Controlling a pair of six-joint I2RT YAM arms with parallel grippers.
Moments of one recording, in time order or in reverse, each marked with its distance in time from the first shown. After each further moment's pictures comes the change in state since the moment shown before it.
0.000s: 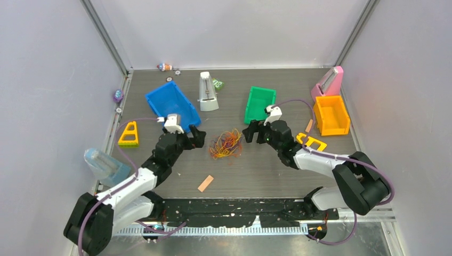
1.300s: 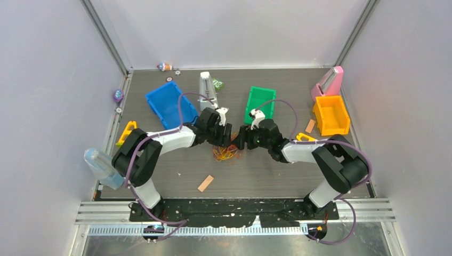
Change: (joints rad) left arm -0.147 0.708 0.589 -0.447 0.307 0.141; right arm 0.031 0.194 0.073 -0.003 -0.242 0.031
